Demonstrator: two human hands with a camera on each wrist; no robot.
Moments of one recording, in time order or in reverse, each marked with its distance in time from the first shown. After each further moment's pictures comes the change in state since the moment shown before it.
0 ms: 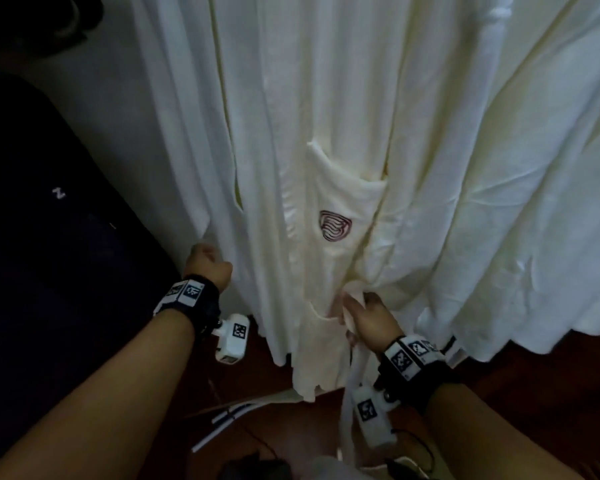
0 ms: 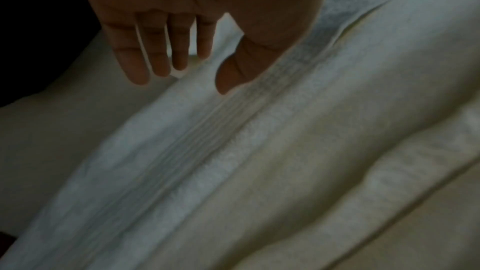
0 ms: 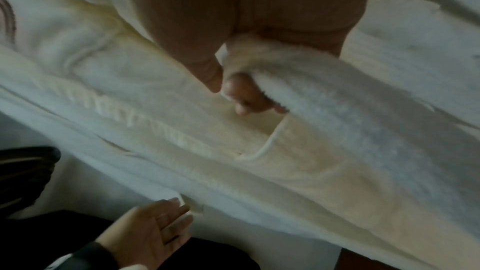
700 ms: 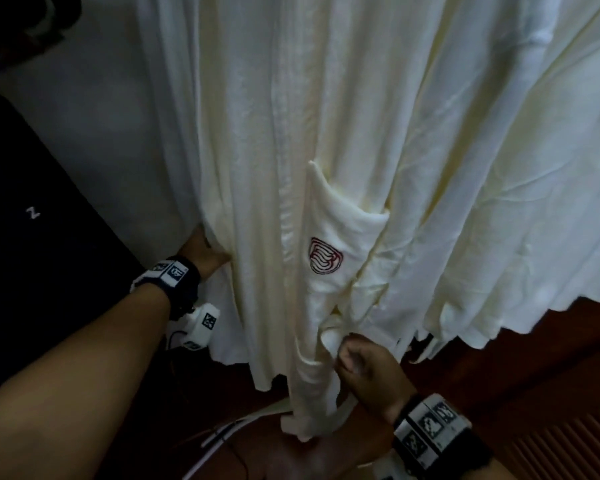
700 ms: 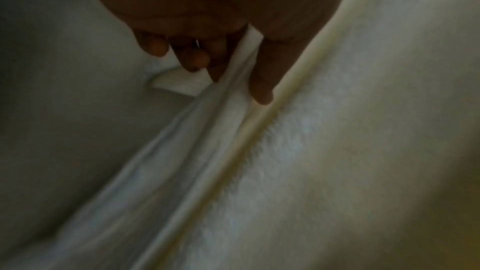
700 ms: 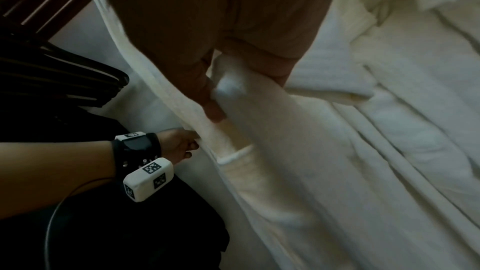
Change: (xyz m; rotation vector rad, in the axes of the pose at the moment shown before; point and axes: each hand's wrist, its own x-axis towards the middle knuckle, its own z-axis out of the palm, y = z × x) left_hand 0.061 0.020 -0.024 -0.004 -0.349 0.290; right_hand -0.067 0.028 0.034 -0.437 -0.028 -0.557
